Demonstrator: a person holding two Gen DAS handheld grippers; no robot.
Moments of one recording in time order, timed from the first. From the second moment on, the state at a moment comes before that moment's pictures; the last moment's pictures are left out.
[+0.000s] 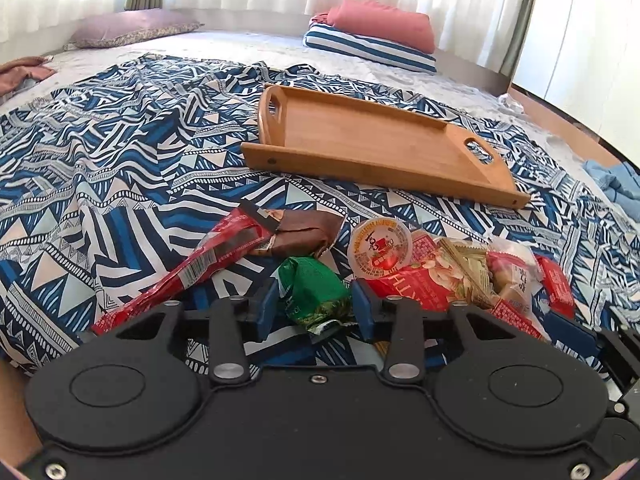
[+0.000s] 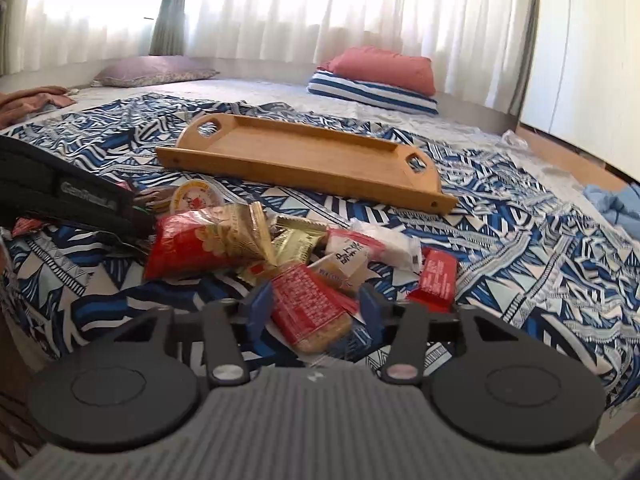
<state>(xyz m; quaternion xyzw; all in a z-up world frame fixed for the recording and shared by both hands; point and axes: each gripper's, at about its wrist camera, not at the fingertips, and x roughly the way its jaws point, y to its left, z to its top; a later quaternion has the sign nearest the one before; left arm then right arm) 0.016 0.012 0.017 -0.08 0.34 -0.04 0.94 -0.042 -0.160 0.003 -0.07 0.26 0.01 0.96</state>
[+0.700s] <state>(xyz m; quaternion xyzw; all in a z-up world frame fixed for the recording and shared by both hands) 0.012 0.013 0.019 -0.10 0.35 -0.03 0.93 -0.046 -0.146 0.001 -0.05 0.28 0.06 0.96</state>
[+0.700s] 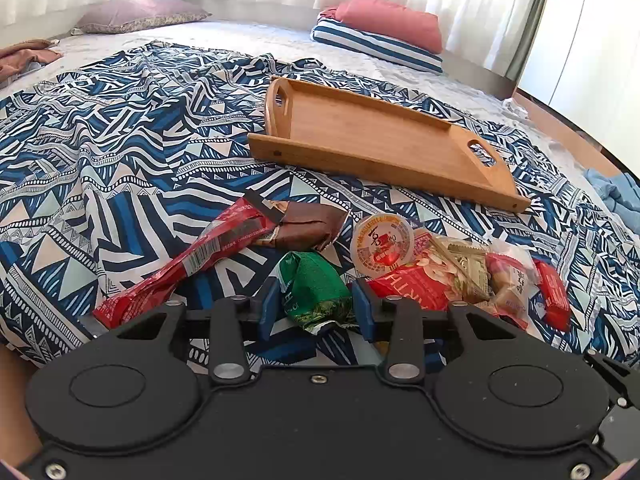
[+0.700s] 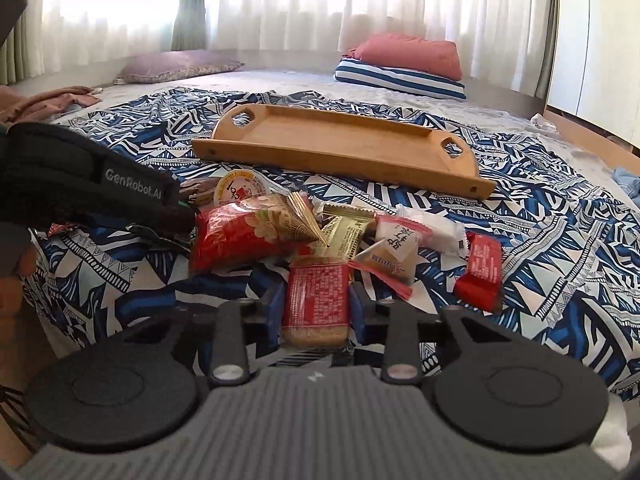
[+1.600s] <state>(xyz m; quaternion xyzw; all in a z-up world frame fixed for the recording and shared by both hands) 0.001 0.015 0.024 -0.09 0.35 -0.03 0.93 -0.028 -0.150 -0.001 -0.06 0.29 0.06 0.95</state>
